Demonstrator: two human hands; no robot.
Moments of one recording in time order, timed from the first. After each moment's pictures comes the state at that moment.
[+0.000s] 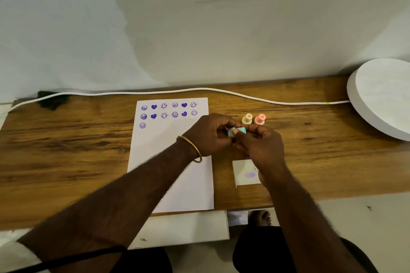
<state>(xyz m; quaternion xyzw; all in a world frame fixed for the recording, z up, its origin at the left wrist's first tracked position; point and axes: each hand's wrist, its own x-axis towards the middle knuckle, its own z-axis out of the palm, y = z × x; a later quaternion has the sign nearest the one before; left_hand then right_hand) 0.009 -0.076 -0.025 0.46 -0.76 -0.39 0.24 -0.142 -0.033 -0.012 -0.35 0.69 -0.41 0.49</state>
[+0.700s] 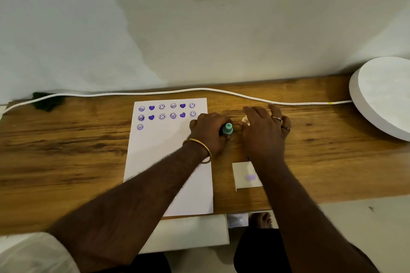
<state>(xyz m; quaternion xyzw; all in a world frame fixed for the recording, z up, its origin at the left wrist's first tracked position) -0.005 -0.092 -0.058 0.61 -0.74 -0.27 0.11 -0.147 -0.067 -0.021 -0.65 0.75 -0.08 0.09</state>
